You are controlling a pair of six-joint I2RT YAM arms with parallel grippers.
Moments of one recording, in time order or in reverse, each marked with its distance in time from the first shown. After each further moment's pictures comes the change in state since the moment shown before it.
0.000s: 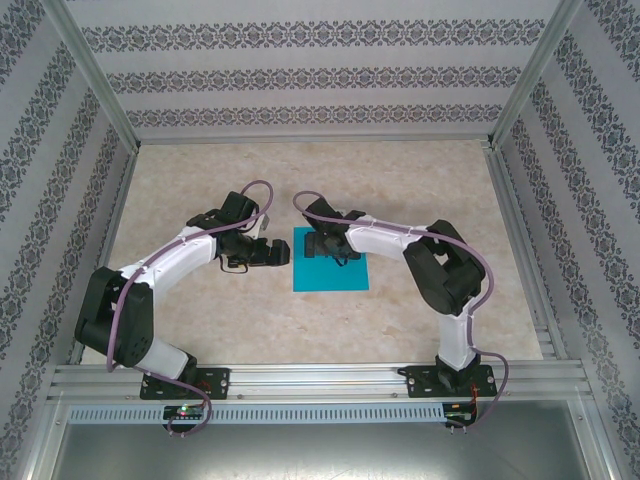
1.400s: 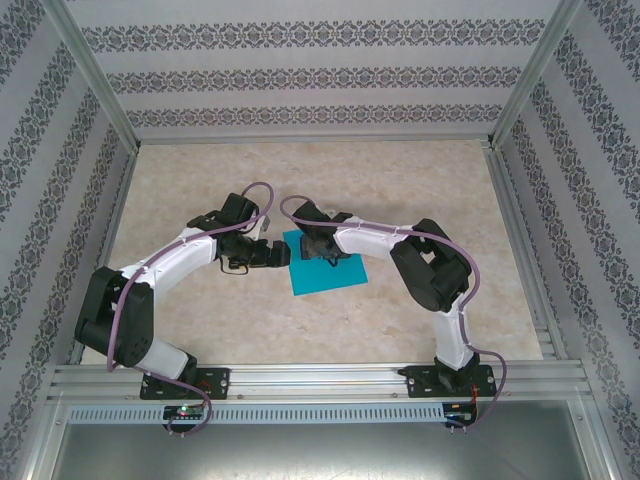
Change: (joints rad) left arm 0.000 0.000 -0.016 0.016 0.018 0.000; right arm 0.046 0.070 0.069 -0.008 0.066 -0.043
